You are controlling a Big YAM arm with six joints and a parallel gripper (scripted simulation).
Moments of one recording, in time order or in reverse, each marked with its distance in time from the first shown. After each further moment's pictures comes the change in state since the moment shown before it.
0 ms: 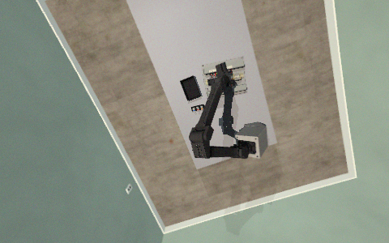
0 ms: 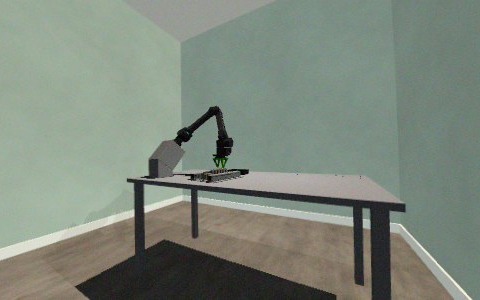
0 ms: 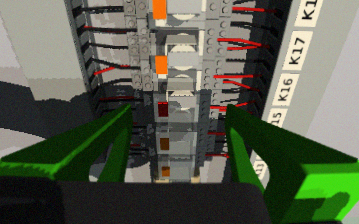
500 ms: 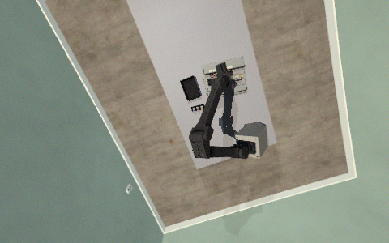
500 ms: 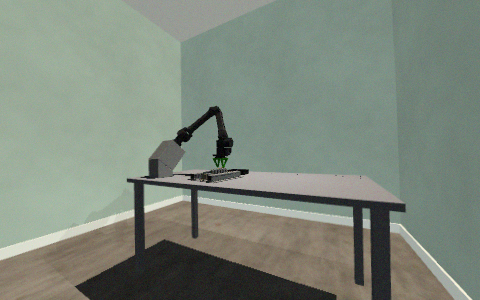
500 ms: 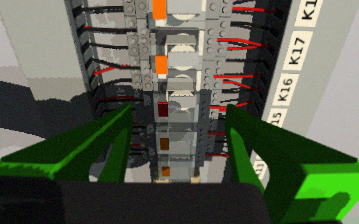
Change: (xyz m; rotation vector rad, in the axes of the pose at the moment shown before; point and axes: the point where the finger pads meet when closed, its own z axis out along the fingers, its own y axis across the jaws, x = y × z) arm 0.000 0.000 0.000 0.000 0.000 0.000
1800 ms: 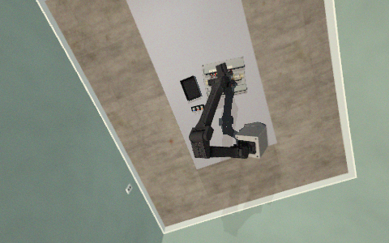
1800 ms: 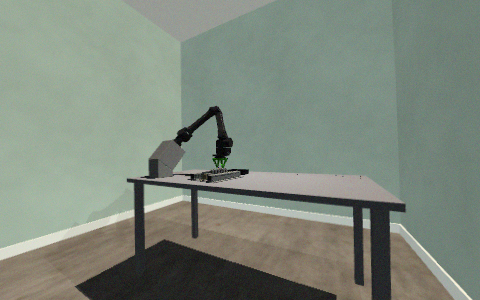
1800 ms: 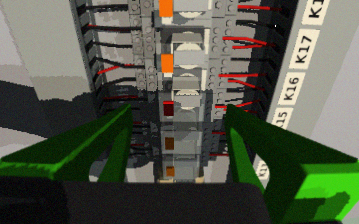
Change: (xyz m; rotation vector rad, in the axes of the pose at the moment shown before) arm 0.001 0.003 0.001 -0.005 0.001 0.004
